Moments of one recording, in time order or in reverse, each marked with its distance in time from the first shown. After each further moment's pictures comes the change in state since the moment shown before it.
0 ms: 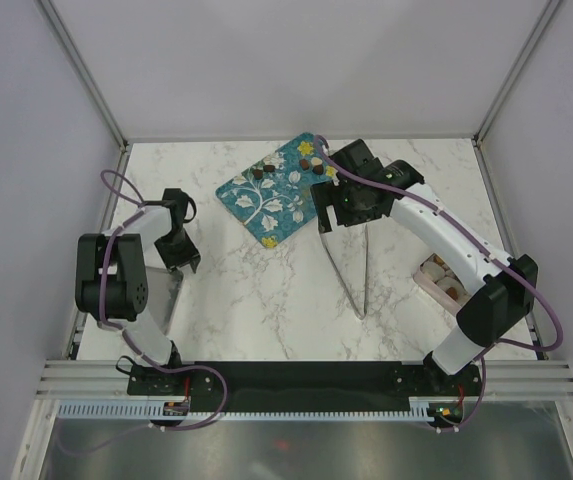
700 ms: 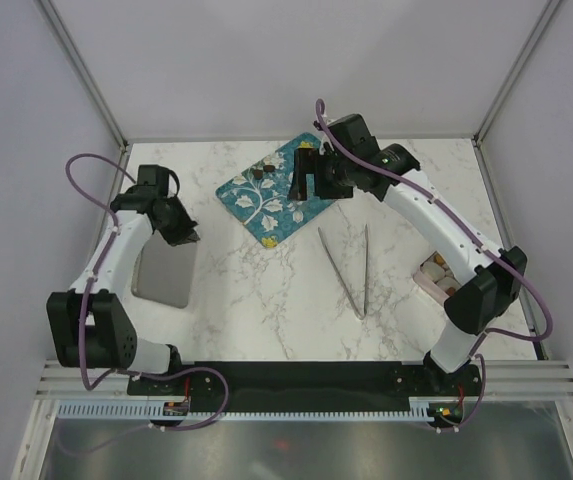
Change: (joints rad) left arm -0.002 -0.290 0.093 -0.017 0.236 -0.014; right arm 0.000 0.086 0.197 0.130 -0.158 0.159
